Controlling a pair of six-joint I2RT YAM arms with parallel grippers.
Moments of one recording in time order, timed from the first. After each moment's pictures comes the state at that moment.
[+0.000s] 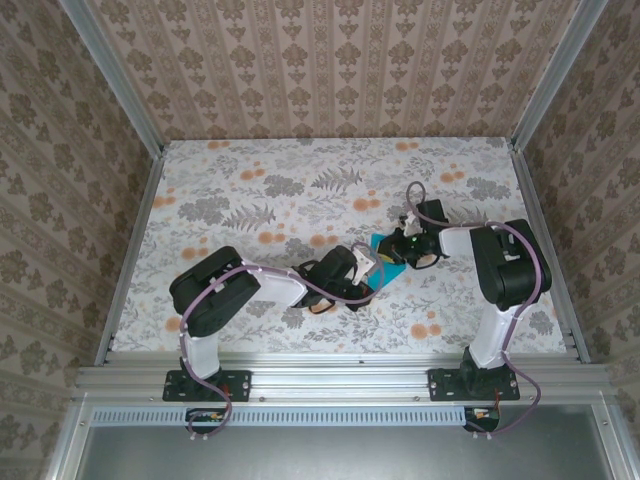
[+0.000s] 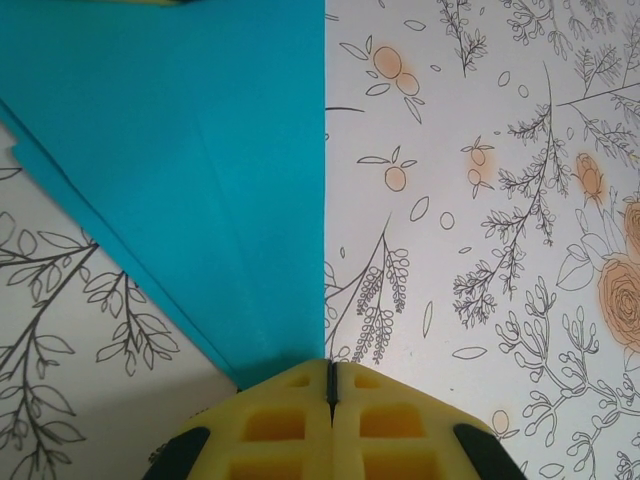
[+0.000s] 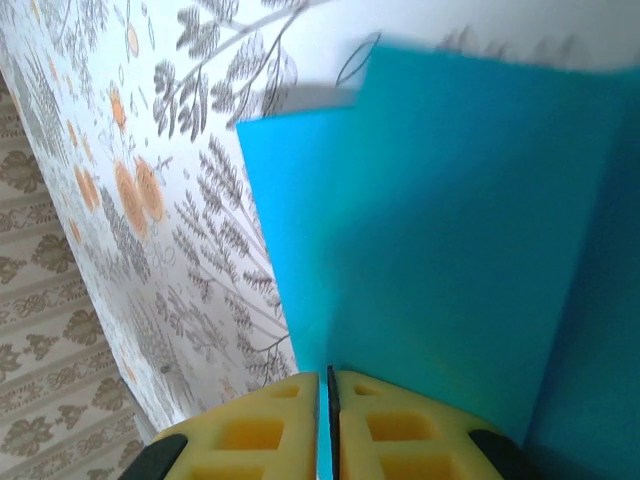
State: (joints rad) left arm -1.01 1.88 0.86 0.23 0.33 -0.34; right arm 0.14 1.86 0.88 -0.07 -0.71 0.68
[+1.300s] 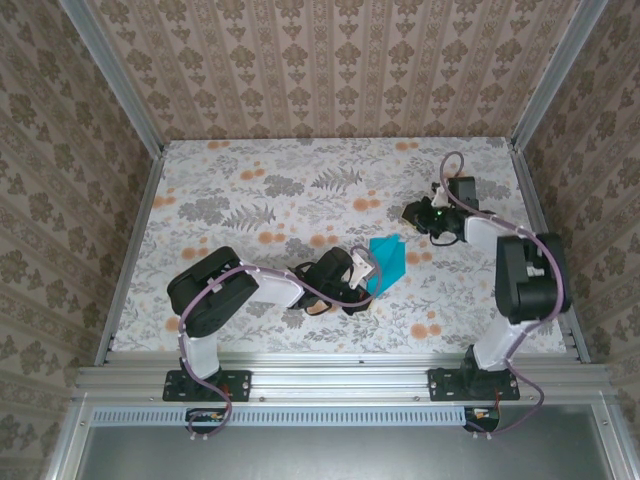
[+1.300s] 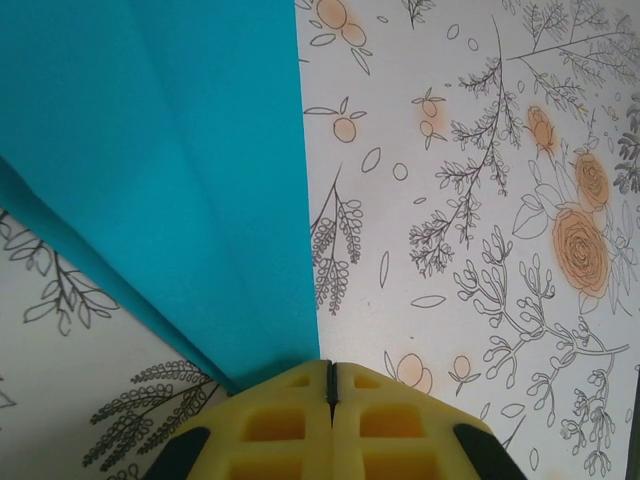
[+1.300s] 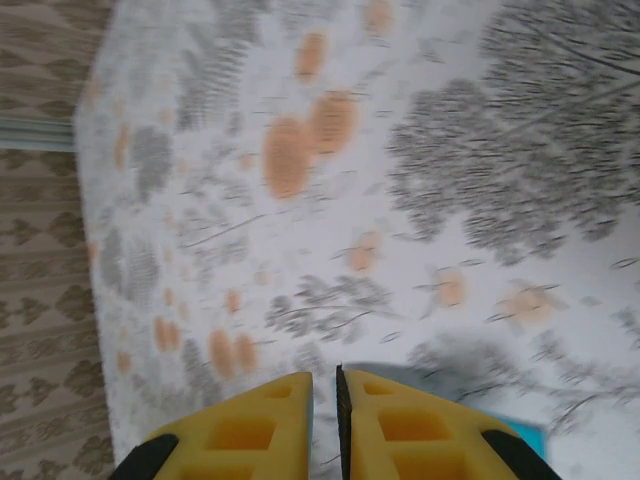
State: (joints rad) left arm -1.00 1.87 0.83 0.24 0.42 -0.31; right arm 0.01 1.69 0.95 -0.07 -0.62 0.68
